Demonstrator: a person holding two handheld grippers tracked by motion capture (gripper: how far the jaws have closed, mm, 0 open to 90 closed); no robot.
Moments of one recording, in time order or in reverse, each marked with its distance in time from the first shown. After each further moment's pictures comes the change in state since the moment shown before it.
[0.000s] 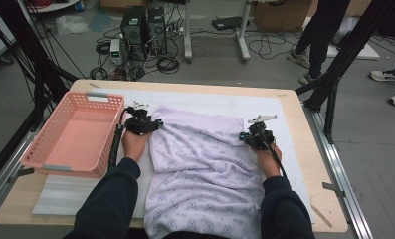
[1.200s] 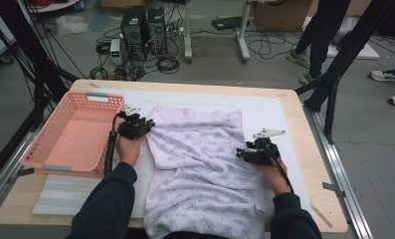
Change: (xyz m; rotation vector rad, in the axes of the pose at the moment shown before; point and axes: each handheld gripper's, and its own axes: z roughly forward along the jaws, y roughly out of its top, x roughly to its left) left arm 0.015 -0.016 -0.013 -0.080 0.038 -0.056; right arm 0.021 -0.036 -0.028 -0.041 0.157 -0.002
